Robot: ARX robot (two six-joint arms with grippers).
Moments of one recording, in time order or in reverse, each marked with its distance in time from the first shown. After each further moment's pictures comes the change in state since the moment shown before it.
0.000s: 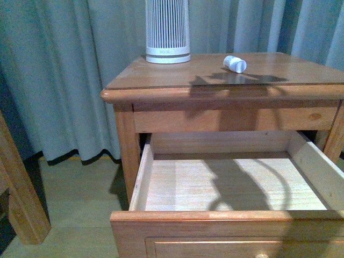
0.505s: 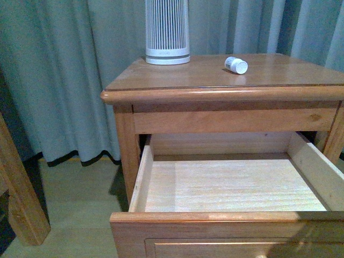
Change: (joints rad) left arm 0.000 0.000 0.000 0.000 0.000 0.000; right arm 0.092 -0.552 -0.972 0.113 0.227 0.097
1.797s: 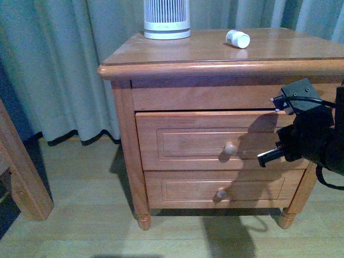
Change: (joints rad) left arm 0.000 0.000 0.000 0.000 0.000 0.000; right arm -0.199 1.287 0.705 0.655 -0.082 -0.529
